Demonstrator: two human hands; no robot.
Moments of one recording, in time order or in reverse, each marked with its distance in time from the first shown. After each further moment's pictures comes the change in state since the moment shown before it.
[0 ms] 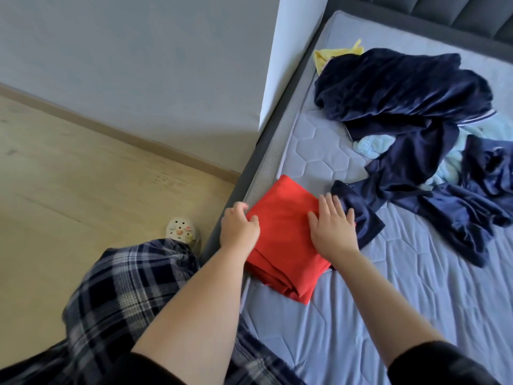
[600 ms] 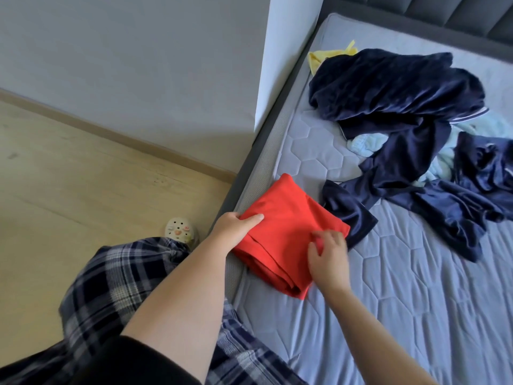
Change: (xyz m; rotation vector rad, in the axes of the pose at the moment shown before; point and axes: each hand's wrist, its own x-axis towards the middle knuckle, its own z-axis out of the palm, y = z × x) left_hand 0.001 -0.006 -0.018 -0.037 -0.276 -0.152; right_hand -0.069 0.008 0.021 0.547 0.170 0.174
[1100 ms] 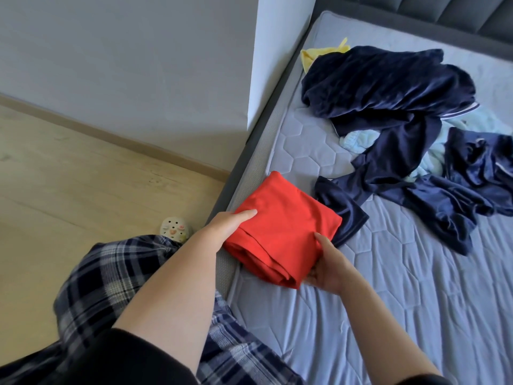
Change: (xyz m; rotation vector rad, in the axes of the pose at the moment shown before) left_hand 0.004 0.005 -0.001 -0.266 -0.179 -0.146; right_hand 0.018 0.010 -0.019 0.905 -0.632 1.019
